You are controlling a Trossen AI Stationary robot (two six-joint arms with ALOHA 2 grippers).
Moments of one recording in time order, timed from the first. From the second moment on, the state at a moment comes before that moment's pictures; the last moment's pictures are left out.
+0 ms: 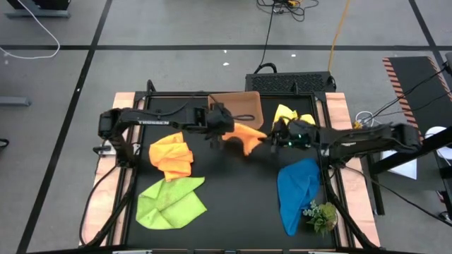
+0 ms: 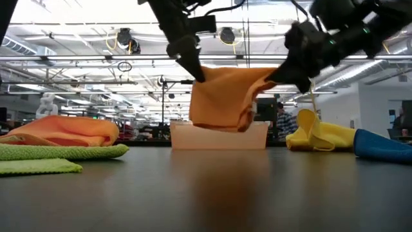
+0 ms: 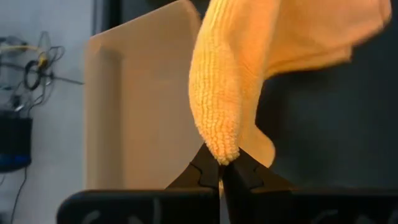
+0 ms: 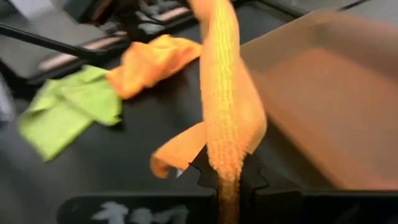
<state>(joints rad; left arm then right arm) 0.14 1.75 1.49 -0.70 -0.28 0.32 -0.18 1.04 0.43 0.18 0.01 0.30</state>
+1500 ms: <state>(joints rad) 0.60 1.85 1.14 -0.18 0.06 0.33 -0.70 1.73 0.76 0.28 -0.11 0.04</state>
